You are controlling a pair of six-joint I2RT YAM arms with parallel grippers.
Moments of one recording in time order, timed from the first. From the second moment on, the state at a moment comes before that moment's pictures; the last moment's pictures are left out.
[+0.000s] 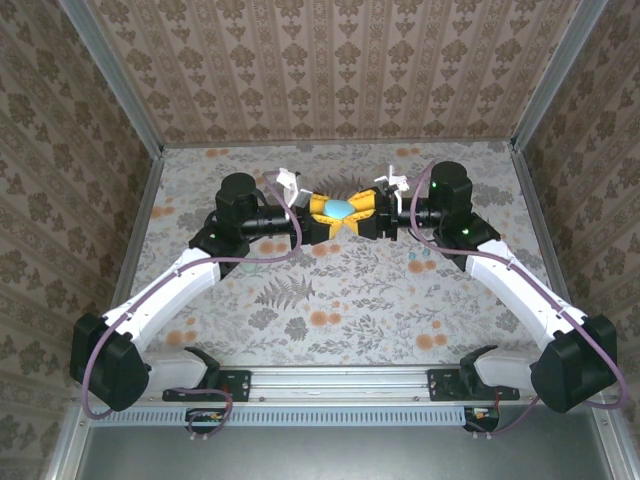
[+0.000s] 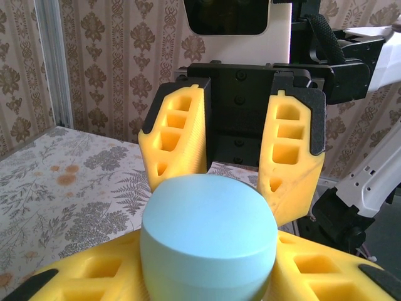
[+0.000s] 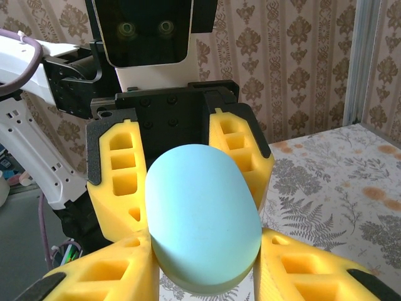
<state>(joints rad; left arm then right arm) -0.62 1.25 0.98 0.16 0.90 -0.08 0.38 1.24 1.02 0.07 -1.00 0.00</state>
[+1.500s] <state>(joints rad) -0.65 1.22 0.94 0.19 0.87 -0.01 0.37 1.27 1.06 0.07 -0.81 0.23</state>
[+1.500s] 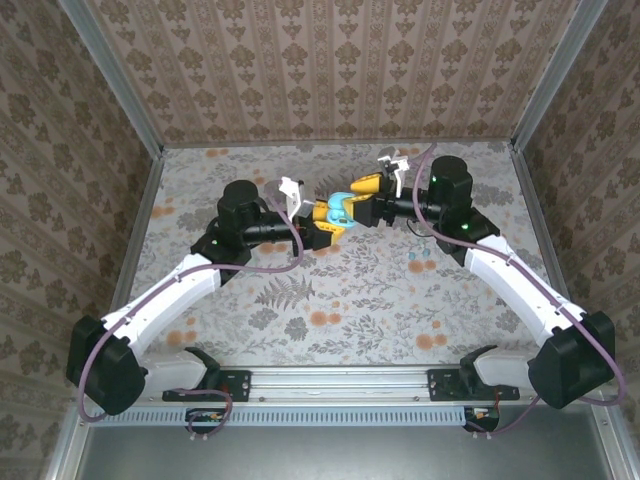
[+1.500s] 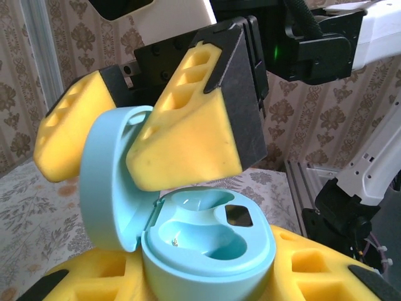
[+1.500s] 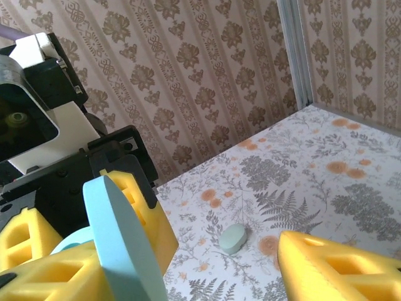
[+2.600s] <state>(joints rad) -0.65 1.19 0.76 0.49 0.59 -0.10 0.00 1.55 1.03 -0.66 -0.34 0.49</state>
